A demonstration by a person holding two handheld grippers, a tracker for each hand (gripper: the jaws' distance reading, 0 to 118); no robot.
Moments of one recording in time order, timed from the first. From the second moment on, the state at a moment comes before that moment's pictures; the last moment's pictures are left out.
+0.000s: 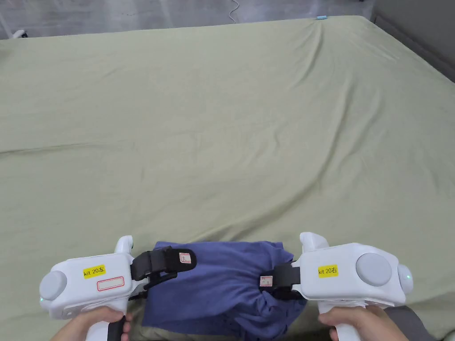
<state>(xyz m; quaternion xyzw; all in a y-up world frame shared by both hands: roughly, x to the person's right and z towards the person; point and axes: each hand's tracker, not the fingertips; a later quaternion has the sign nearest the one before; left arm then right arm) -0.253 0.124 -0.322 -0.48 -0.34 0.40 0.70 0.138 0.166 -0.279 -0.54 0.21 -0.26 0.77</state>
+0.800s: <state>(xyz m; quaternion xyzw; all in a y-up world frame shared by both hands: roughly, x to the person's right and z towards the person) -0.323 0.189 -0.316 -0.41 -0.26 0.26 0.83 -0.053 0.259 -0.305 -0.37 0.21 0.04 0.90</state>
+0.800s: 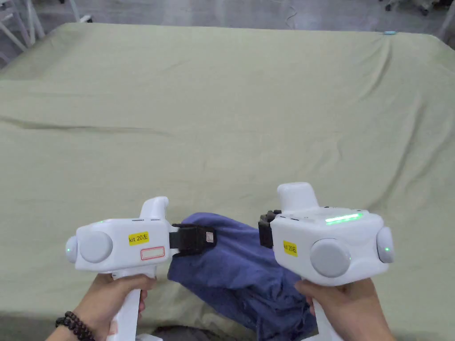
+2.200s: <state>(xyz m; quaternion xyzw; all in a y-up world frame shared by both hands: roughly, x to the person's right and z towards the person) -0.246 0.380 -0.293 -0.03 0.01 -0.04 1.00 0.018 0.407 -0.311 -0.10 0.09 0.06 0.99</state>
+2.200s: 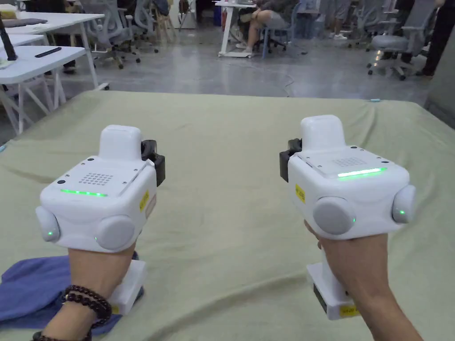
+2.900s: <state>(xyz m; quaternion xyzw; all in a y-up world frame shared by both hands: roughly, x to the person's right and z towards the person) -0.110 0.301 -0.238 -0.02 0.00 -0.02 1.00 0.160 0.325 -0.234 -0.05 -0.08 0.06 0.99</state>
